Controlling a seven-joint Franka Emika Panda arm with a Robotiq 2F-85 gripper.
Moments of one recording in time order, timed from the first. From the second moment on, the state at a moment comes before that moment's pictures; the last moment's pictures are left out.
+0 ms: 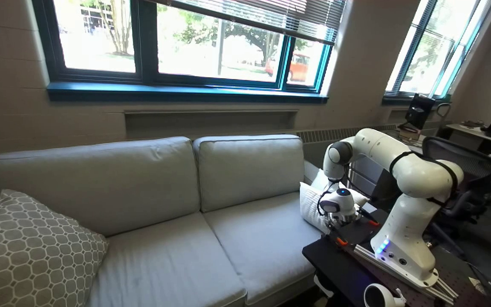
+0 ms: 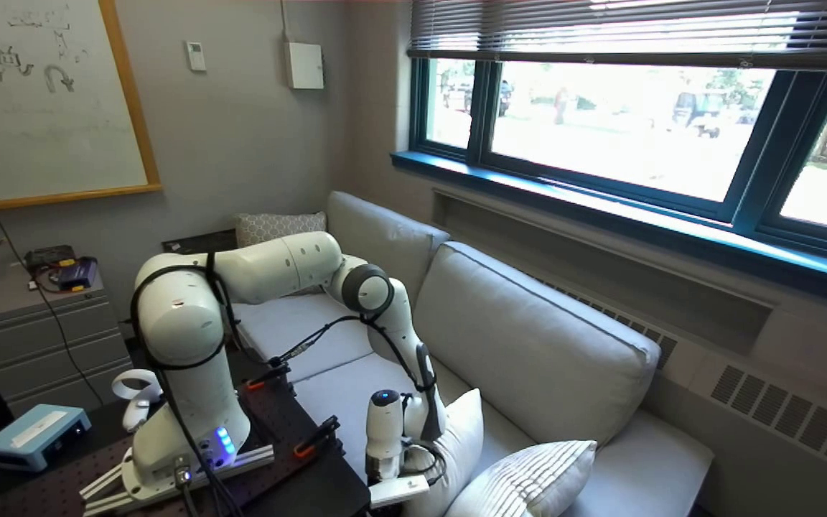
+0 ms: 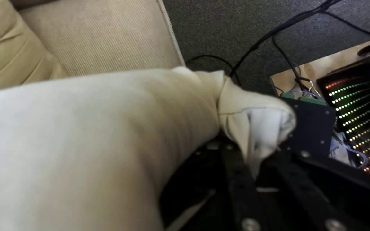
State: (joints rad) arm -0.11 1.46 -0.23 -1.69 2.47 3.45 2.44
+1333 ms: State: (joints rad) arm 0.07 1.22 -0.53 -1.68 2.60 3.45 2.61
